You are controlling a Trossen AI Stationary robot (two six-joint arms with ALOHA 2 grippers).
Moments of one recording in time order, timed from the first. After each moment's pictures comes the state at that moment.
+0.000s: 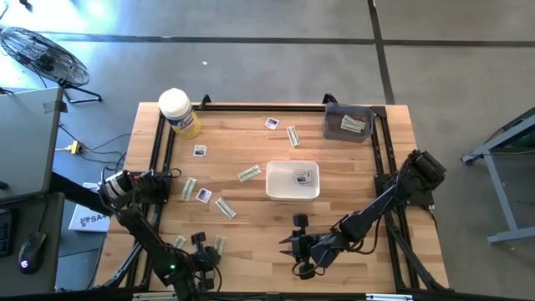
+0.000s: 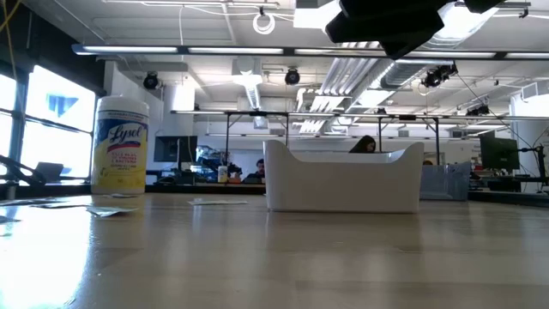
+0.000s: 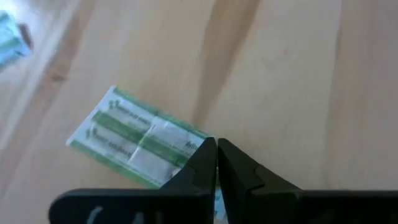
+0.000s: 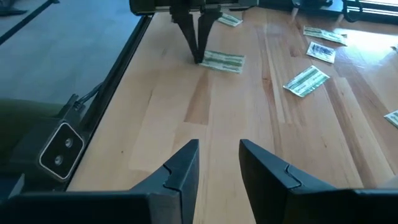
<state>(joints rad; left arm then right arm) -1.02 1.90 1.10 -0.53 -0.61 -1.23 0.65 1.78 1.05 0.14 0.49 0.27</state>
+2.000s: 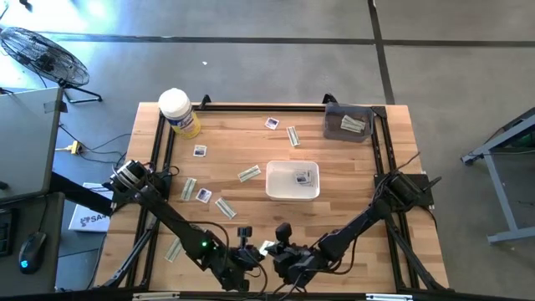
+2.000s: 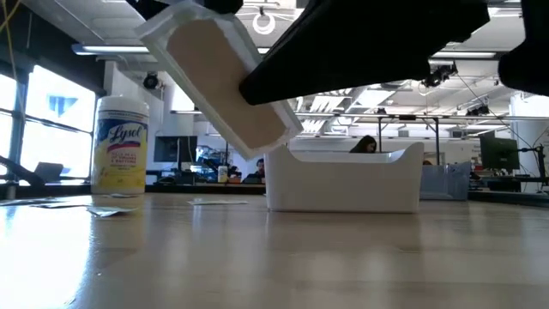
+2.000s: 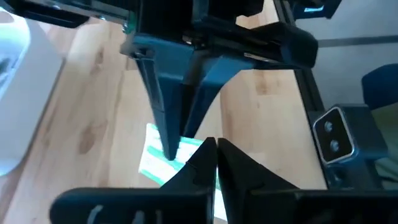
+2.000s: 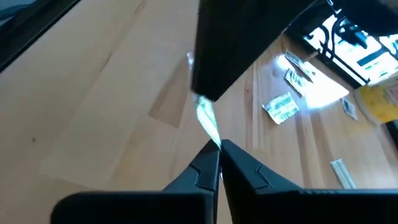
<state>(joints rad) -0.72 1.88 1.35 -0.26 -0.56 -0.46 0.66 2.08 1.34 0.02 0.70 -0.07</state>
